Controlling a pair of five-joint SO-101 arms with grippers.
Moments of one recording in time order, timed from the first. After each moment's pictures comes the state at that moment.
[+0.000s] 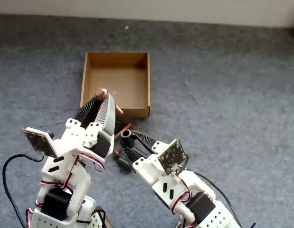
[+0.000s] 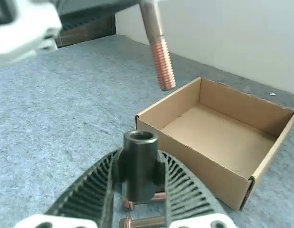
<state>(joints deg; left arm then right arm) 13.9 -103.7 79.6 27.0 28.5 -48.9 -103.5 95.8 24.7 2.2</state>
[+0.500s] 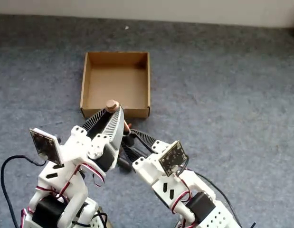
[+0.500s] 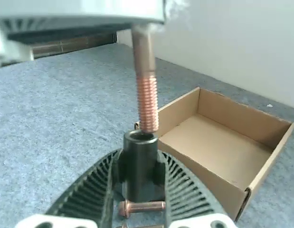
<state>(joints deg) 21.7 -103.8 70.8 42.7 25.4 -48.9 -103.5 95.8 22.7 3.6</state>
